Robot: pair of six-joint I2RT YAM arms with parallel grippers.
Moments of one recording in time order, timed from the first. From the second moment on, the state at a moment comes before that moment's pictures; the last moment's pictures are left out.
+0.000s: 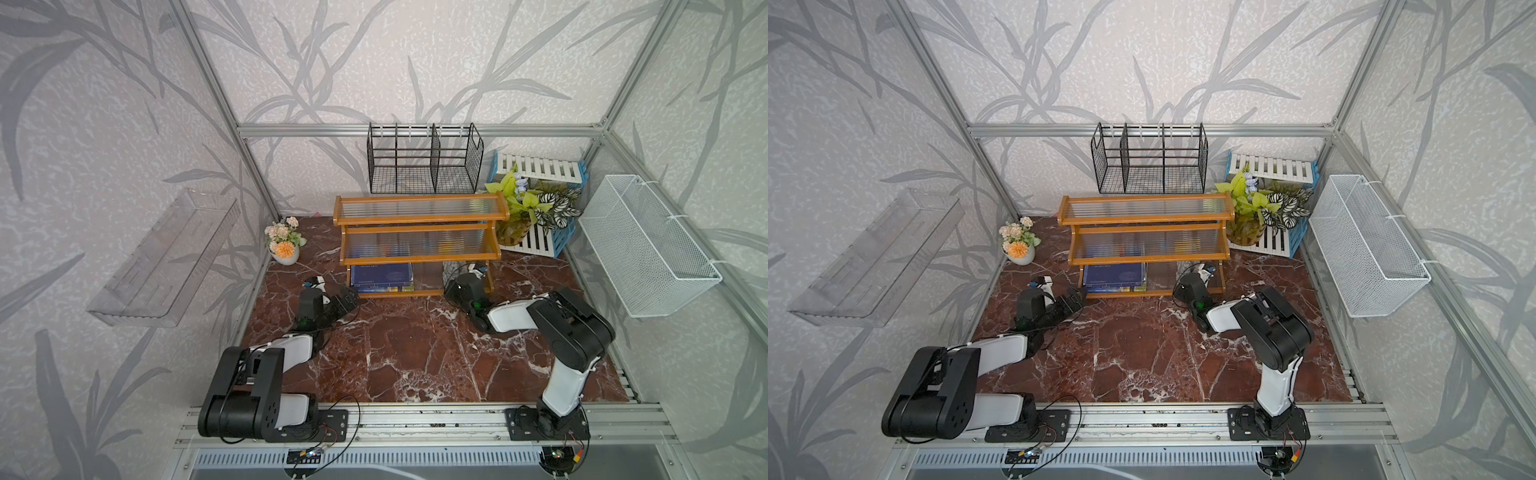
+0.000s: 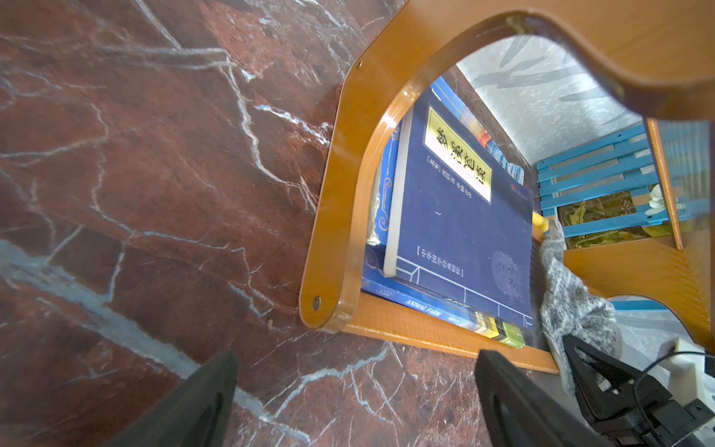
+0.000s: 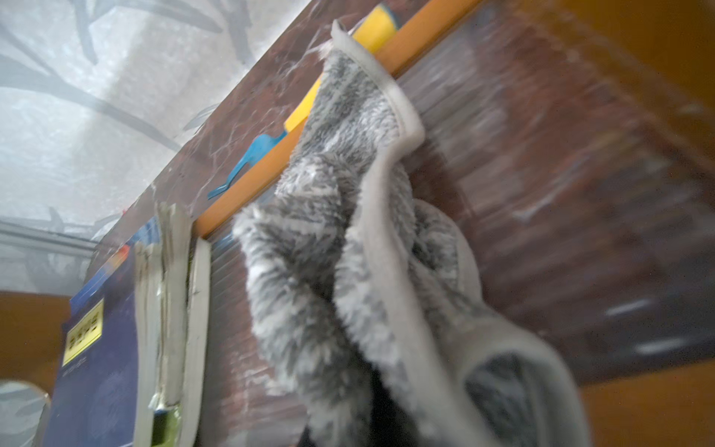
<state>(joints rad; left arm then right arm) -0.04 1.36 0.33 0.45 0.27 -0.67 0.59 1.86 0.74 0.55 0.25 0.94</state>
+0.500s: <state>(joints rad) -0.07 1.40 0.33 0.48 0.28 -0.67 0.70 2.01 0.90 0.60 0.20 0.98</state>
